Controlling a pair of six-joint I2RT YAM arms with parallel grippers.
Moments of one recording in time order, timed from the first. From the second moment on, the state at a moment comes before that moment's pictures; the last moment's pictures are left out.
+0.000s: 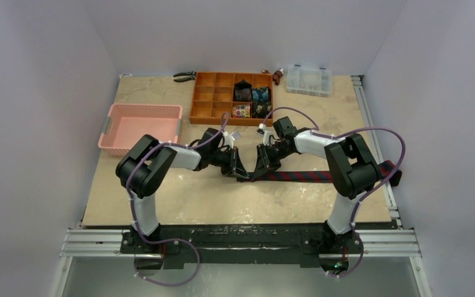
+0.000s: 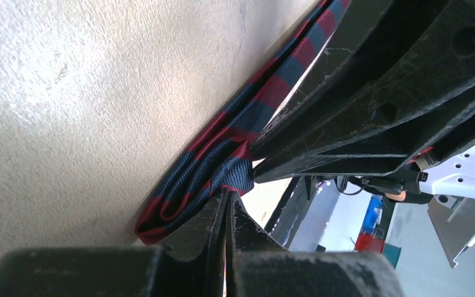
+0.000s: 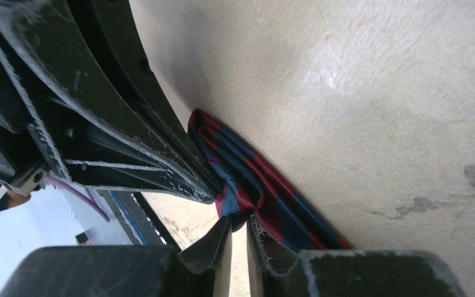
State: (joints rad) left arm -0.57 1.90 0.85 0.25 0.77 -0.77; right arm 0.42 1.83 1.03 -0.44 -0.74 0.19
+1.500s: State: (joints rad) left arm -0.37 1.54 0.71 -0.10 0.67 -0.52; right arm 0.45 1.86 1.13 -0.49 -0.77 0.14
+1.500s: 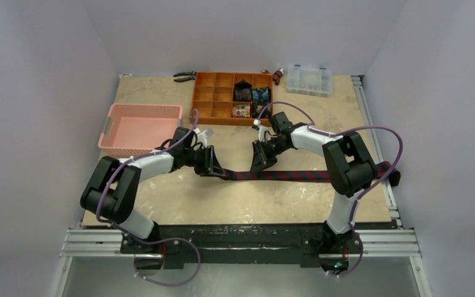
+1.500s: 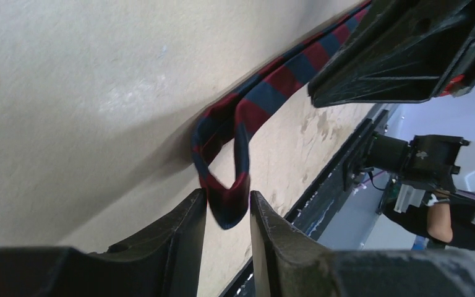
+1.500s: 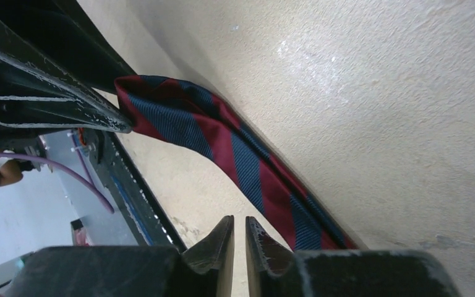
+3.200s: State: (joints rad) left arm -0.49 1.92 0.81 0.35 0.84 -0.83; right arm 0.44 1.95 1.14 -0.47 -0.82 0.24
